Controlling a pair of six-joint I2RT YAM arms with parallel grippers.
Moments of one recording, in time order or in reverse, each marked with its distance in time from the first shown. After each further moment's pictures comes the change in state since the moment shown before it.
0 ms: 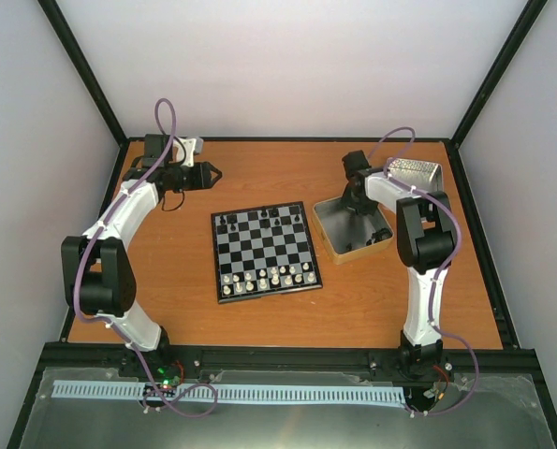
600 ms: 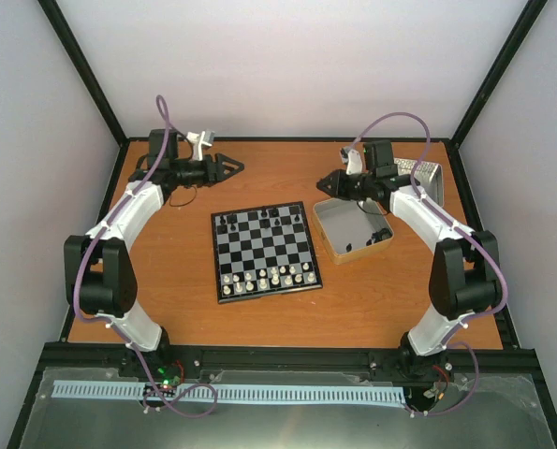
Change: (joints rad) left arm -0.033 -0.002 -0.014 0.164 0.382 -0.224; right arm 0.003 -0.416 -0.246 0.275 -0.737 -0.220
